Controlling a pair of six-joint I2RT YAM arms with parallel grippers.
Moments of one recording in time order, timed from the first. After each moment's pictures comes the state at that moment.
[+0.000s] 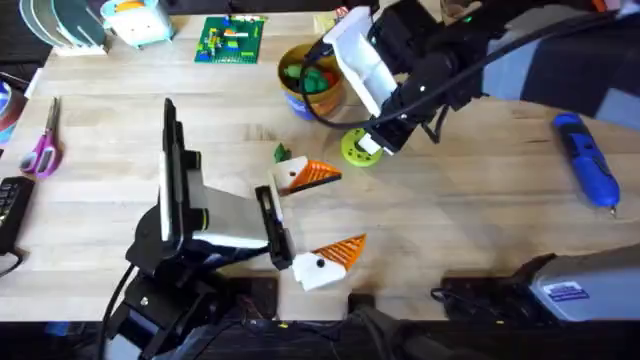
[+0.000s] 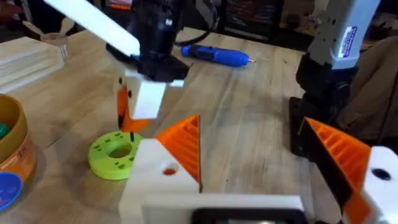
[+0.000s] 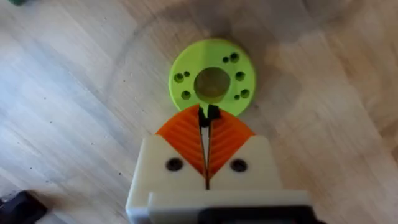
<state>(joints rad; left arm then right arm) -0.47 0.02 0.01 -0.06 0.79 -0.06 0.58 1.65 1.19 -0.84 -0.10 -0.32</state>
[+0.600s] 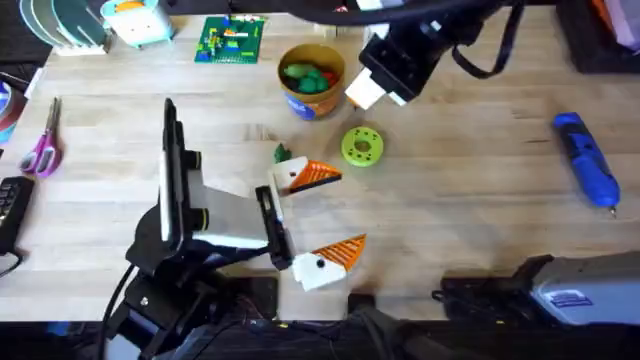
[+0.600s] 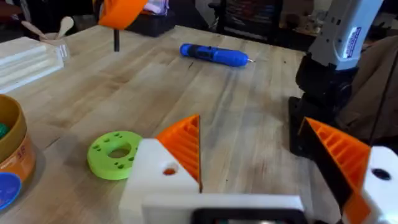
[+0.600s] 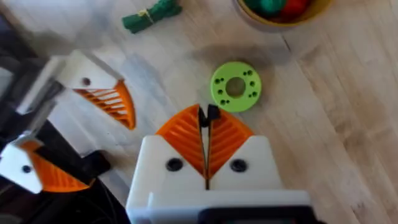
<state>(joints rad) -0.47 0.02 0.01 -0.06 0.80 -0.06 0.68 1.61 1.75 -1.31 -0.12 -0.29</state>
